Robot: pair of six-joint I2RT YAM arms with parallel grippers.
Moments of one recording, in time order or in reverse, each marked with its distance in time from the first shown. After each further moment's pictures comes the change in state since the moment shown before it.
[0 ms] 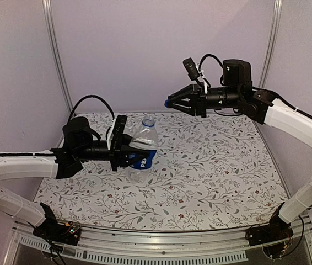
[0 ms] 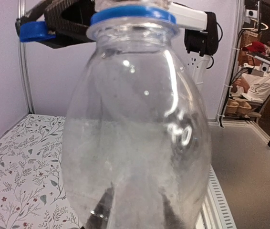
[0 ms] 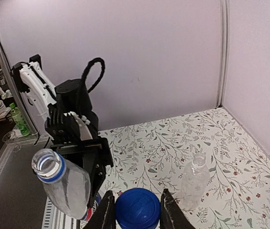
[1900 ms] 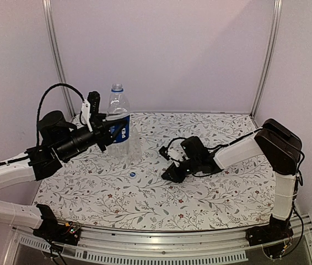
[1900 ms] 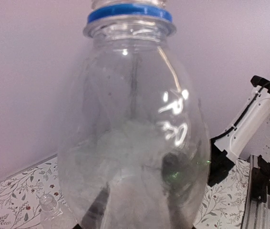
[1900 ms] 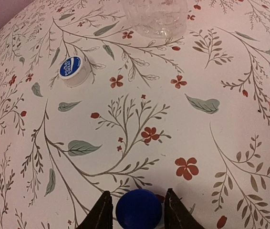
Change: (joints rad) left arm 0.017 -0.287 0.016 -0.232 -0.613 -0.013; right arm 0.110 0.471 -0.460 0.365 0.434 0.014
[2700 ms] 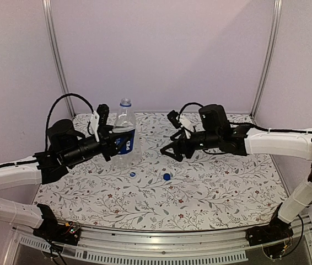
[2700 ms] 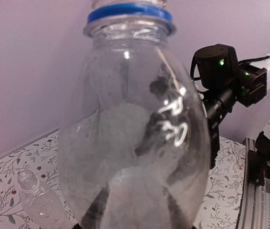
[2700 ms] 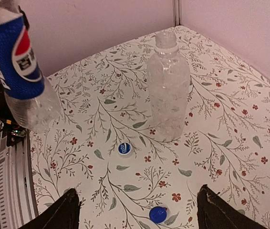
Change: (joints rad) left arm 0.001 0.043 -0.080 0.053 0.045 -0.009; right arm 0.001 -0.385 0.039 -0.193 -0.004 -0.006
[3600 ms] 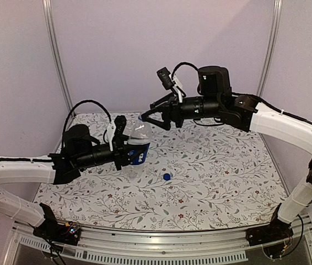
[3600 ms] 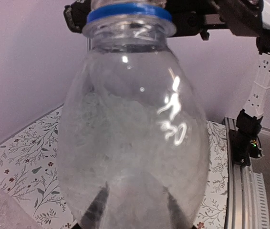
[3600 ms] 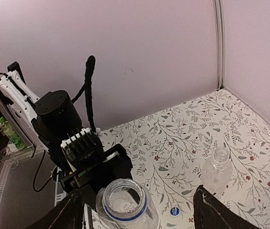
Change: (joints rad) left arm -0.058 0.175 -0.013 0.128 0.138 0.031; right arm 0.077 -0.014 0.451 -0.161 -0.133 0.130
